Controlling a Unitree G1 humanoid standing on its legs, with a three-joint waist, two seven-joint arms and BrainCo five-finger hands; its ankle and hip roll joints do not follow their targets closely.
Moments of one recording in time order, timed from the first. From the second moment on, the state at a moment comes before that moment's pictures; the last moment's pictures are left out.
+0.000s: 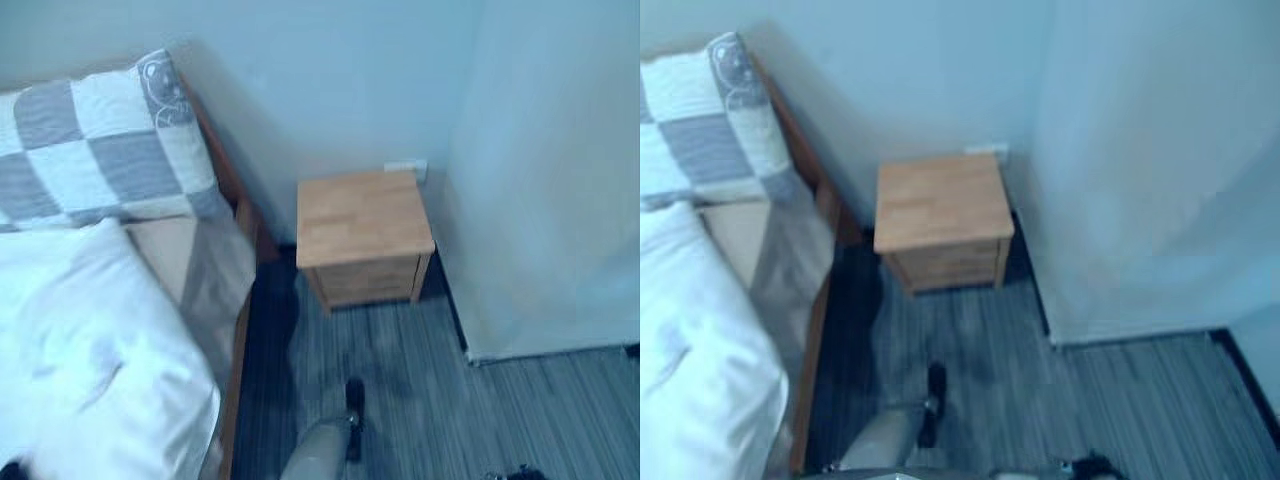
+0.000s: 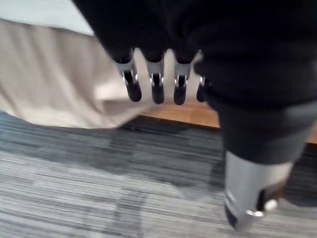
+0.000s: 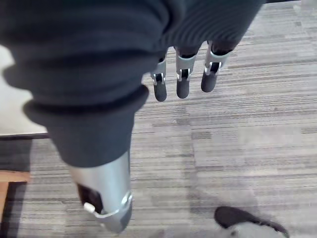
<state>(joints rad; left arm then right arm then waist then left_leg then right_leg) 0.02 0.17 -0.13 1.25 -0.42 0.02 0.32 0.00 -0.26 0.20 1.26 0.13 0.04 -0.21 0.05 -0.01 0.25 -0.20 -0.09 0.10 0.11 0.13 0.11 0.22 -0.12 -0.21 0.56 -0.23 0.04</state>
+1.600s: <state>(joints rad) 0.03 0.44 -0.21 1.11 -0.10 -0.01 0.45 -0.71 -0.89 0.15 0.44 0.49 0.07 -0.28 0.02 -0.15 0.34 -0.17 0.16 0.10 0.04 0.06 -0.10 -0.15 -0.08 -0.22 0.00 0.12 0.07</state>
